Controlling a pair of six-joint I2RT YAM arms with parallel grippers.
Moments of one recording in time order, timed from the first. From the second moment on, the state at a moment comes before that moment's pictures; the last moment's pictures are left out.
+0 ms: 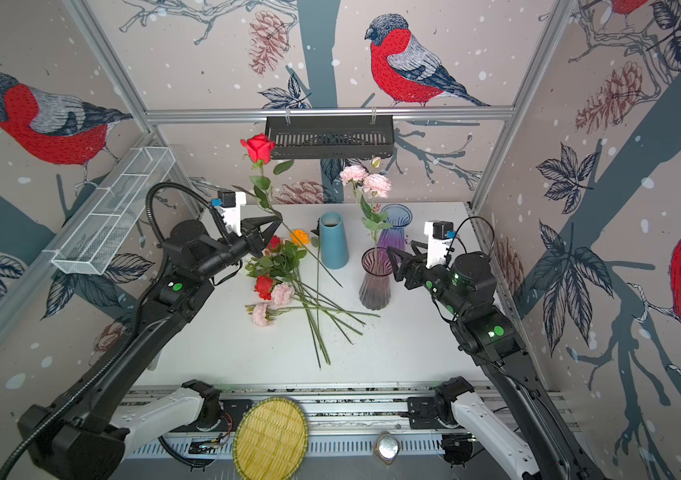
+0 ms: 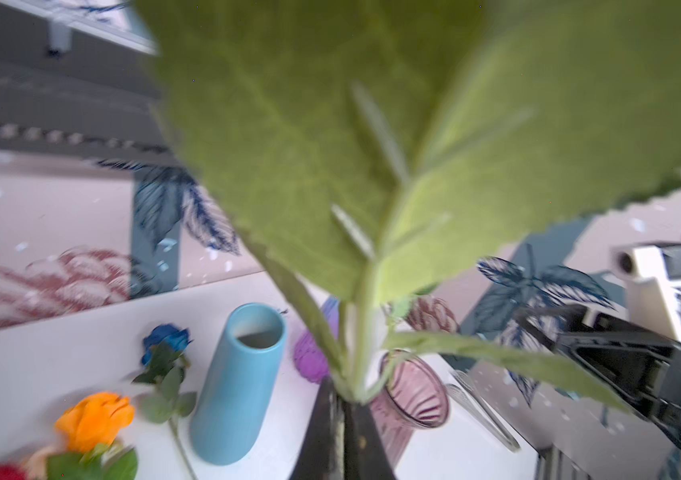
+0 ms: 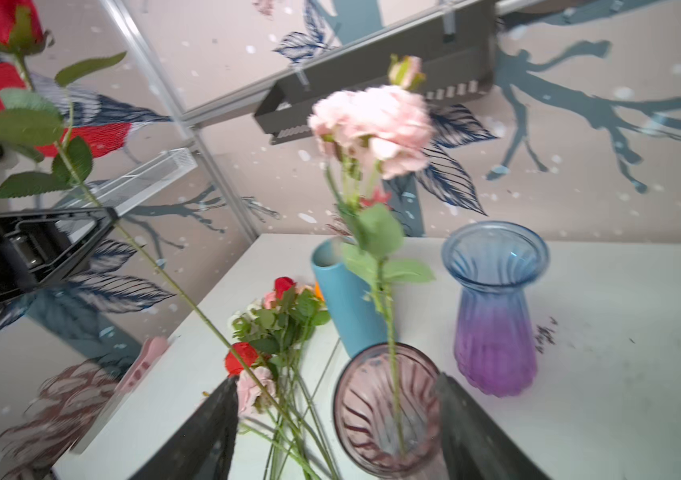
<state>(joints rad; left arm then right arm) -0.38 1.07 1.07 0.05 0.50 -0.35 0.43 0.77 0.96 -0.31 -0.22 0.28</state>
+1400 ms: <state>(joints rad) -0.63 1.07 1.13 -0.03 0.63 -0.23 0.87 1.02 1.21 -0.36 -0.26 0.17</state>
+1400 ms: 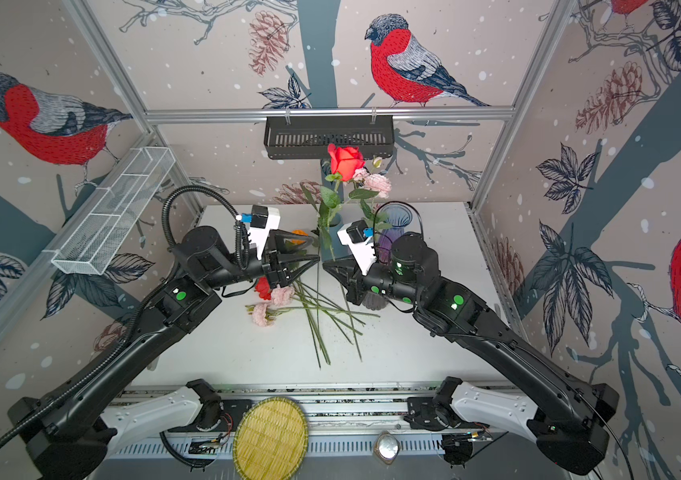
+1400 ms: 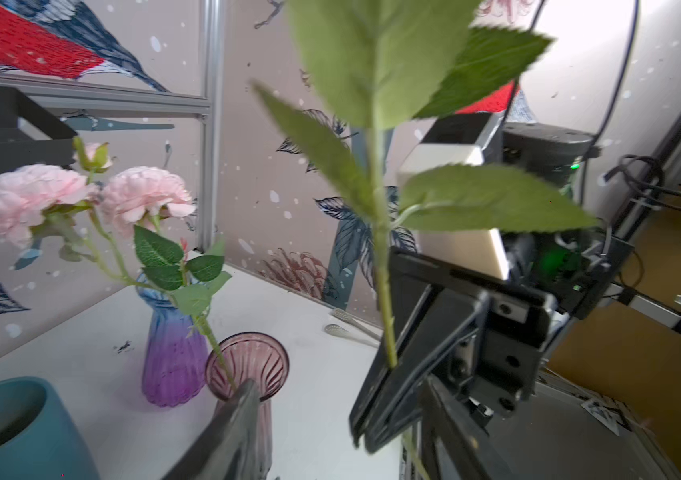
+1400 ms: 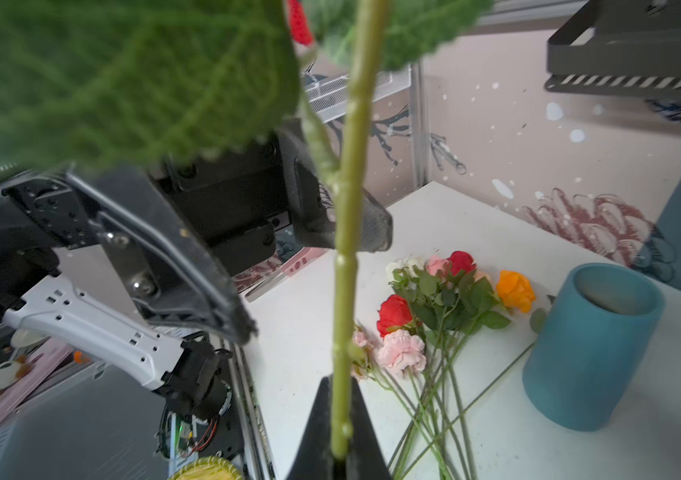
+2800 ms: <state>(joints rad) -0.22 1.27 1.01 0.00 0.52 -0.28 0.63 1.11 1.03 0.25 0.46 0.00</state>
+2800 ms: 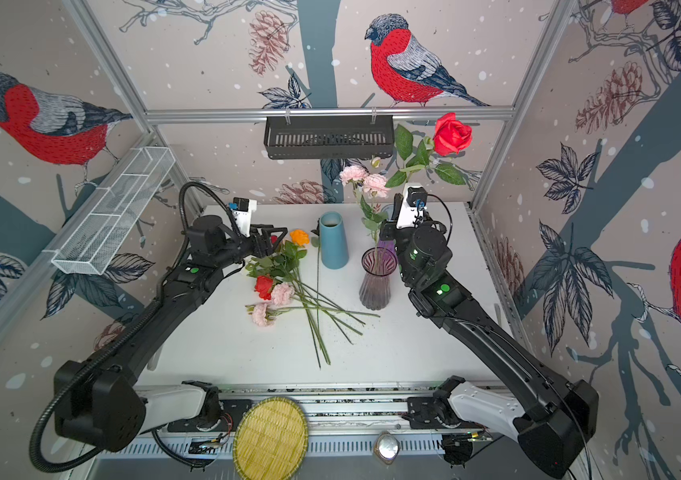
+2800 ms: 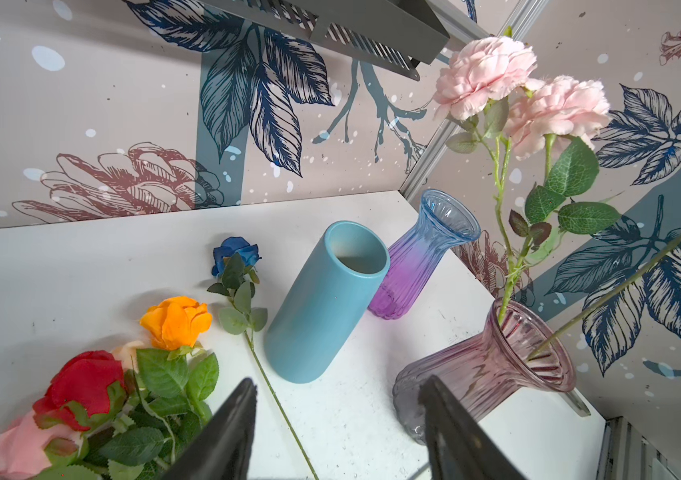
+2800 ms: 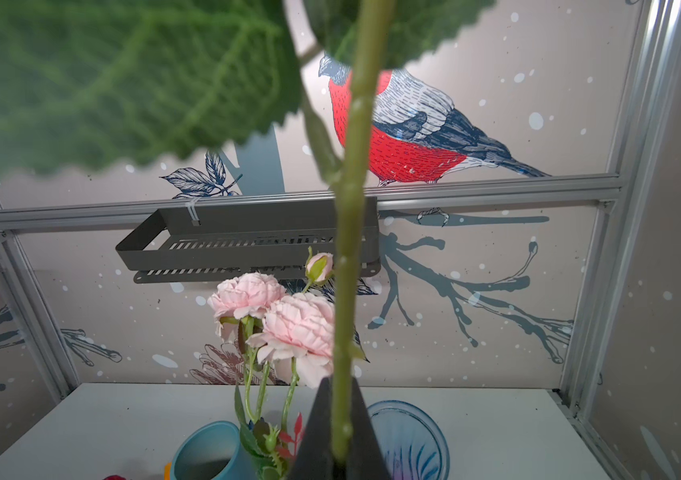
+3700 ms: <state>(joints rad) -0.21 1.35 1.00 0.01 0.57 -0.30 0.64 0.92 0.89 -0.02 0.58 0.28</state>
